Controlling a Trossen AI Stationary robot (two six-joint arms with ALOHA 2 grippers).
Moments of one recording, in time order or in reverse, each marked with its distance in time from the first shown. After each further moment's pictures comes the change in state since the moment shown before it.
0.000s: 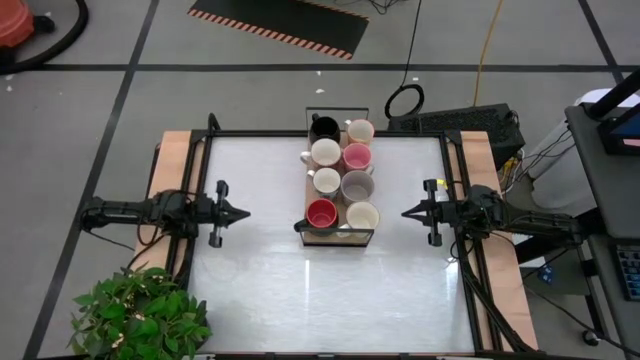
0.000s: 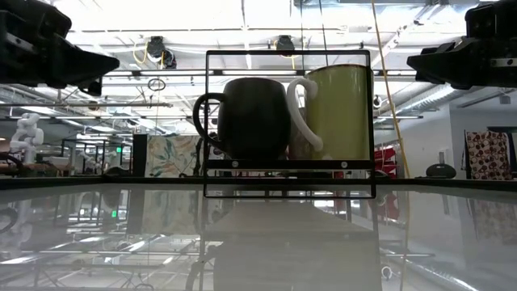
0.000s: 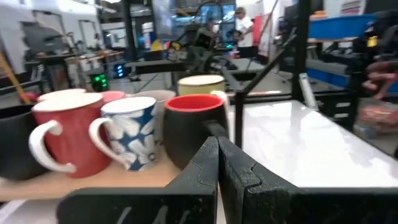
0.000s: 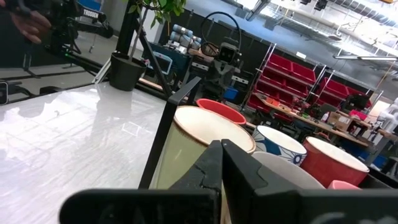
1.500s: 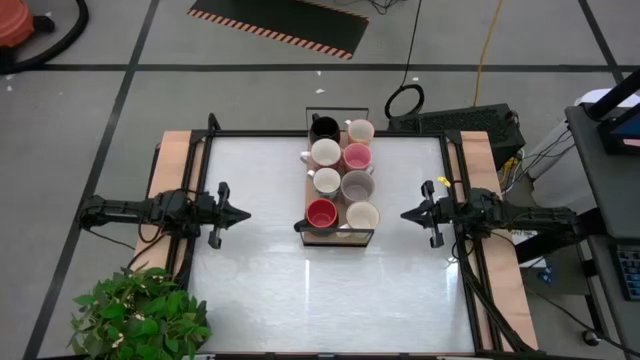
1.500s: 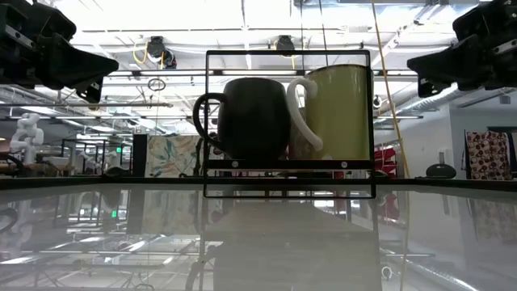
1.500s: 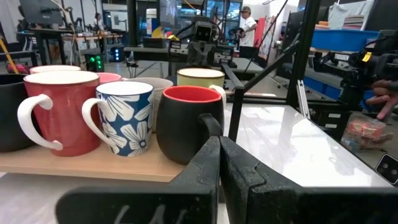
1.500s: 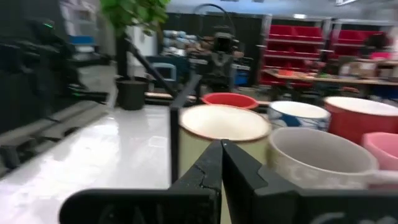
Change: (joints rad) left arm -0.020 0.014 0.001 -0.017 -0.011 -0.136; right arm 0.103 0.006 0.000 -0.004 0.134 0.317
